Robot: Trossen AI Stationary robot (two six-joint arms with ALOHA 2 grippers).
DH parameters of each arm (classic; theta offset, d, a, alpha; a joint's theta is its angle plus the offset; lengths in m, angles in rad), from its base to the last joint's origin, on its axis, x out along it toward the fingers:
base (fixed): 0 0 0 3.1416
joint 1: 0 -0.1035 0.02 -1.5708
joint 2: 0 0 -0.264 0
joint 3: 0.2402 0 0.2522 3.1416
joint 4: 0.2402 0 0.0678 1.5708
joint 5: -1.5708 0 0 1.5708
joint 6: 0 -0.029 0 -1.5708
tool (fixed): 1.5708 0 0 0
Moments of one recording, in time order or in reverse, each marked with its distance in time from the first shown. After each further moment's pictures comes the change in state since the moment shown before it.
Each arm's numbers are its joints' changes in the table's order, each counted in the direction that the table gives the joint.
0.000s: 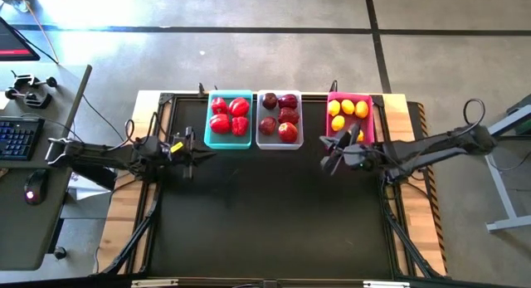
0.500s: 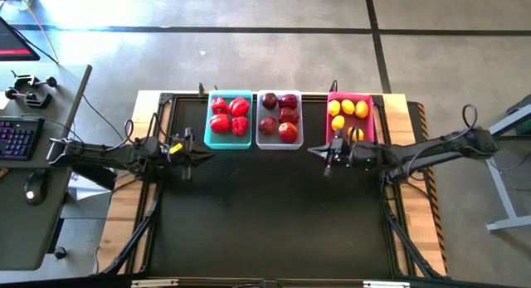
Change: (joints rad) left arm 0.016 0.038 0.000 0.055 0.000 -0.008; right arm 0.063 0.013 -0.199 -0.547 0.434 0.226
